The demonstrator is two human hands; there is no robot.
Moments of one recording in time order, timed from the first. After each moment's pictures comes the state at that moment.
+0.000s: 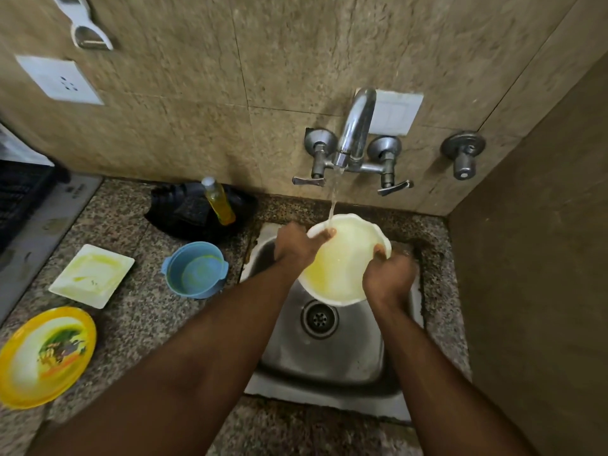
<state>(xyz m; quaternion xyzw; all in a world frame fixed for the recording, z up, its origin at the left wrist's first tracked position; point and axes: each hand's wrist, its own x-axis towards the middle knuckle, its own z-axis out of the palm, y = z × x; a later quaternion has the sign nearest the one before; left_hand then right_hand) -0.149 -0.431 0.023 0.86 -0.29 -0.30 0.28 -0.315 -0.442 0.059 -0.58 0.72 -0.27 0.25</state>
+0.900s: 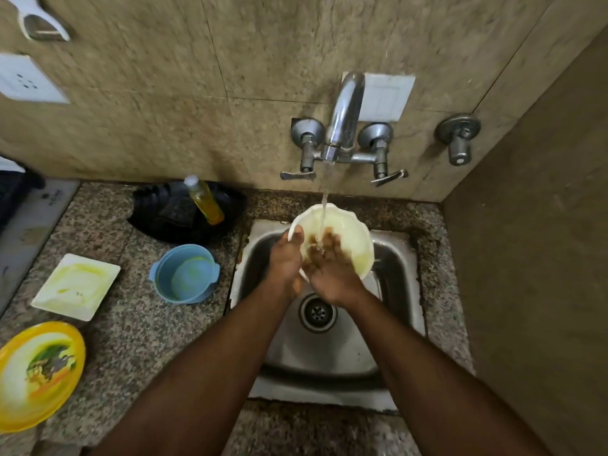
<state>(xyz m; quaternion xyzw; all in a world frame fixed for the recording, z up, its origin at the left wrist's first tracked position) -0.164 -0.407 0.010 0.63 -0.04 -0.50 0.59 -0.272 -0.431 0.021 -0.82 0.44 0.09 0.36</state>
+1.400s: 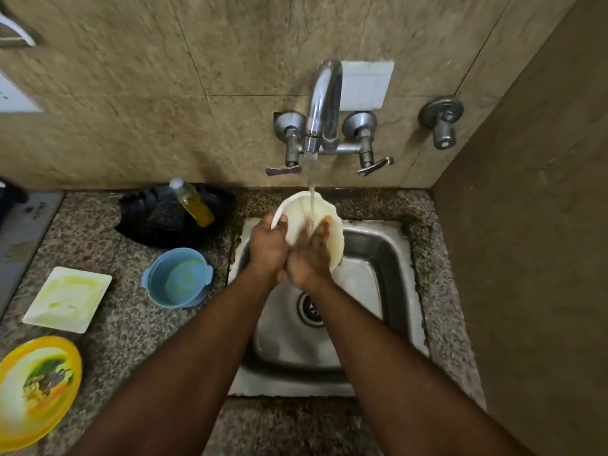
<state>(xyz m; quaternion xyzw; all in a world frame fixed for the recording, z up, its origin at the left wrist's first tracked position) -0.148 -0.410 0.020 0.71 -0.19 -0.39 0.55 -0.223 -0.426 -0.006 -0.73 0.56 0.00 0.38</state>
